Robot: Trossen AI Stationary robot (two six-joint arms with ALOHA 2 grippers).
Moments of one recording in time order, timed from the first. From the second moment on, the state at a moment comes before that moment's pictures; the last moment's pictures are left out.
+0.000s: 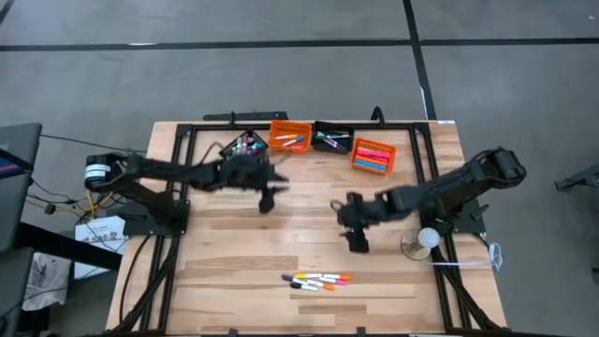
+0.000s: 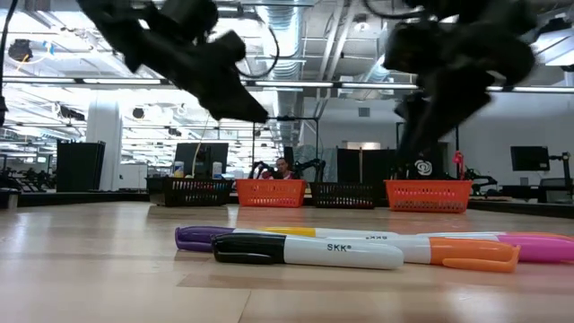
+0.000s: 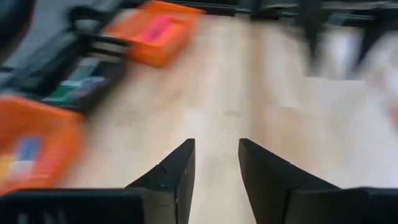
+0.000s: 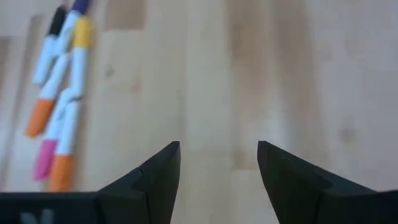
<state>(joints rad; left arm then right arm) 0.19 1.40 0.68 0.24 0.05 0.07 0.19 1.43 0.80 -0.35 0.03 0.15</state>
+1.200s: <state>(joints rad) -0.47 1.58 0.61 0.50 -0.34 -0.36 0.74 1.80 0.82 -0.08 0.36 0.67</state>
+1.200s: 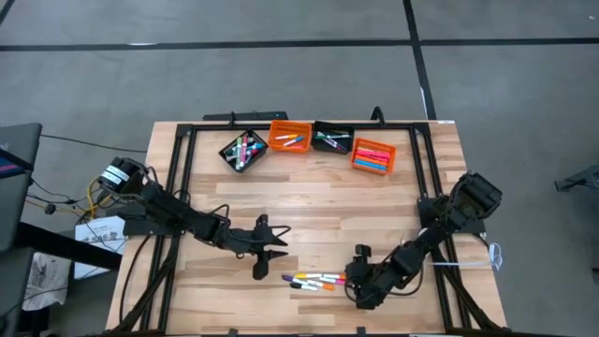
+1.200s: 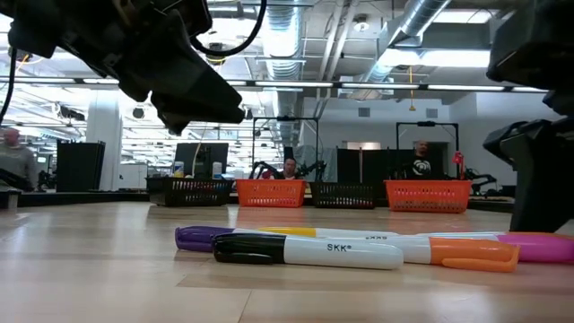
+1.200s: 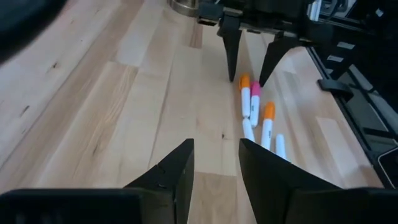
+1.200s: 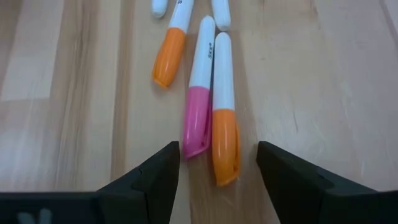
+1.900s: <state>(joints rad) -0.47 1.58 0.61 0.52 -0.34 -0.37 0.71 1.80 0.82 -0.10 0.35 0.62</state>
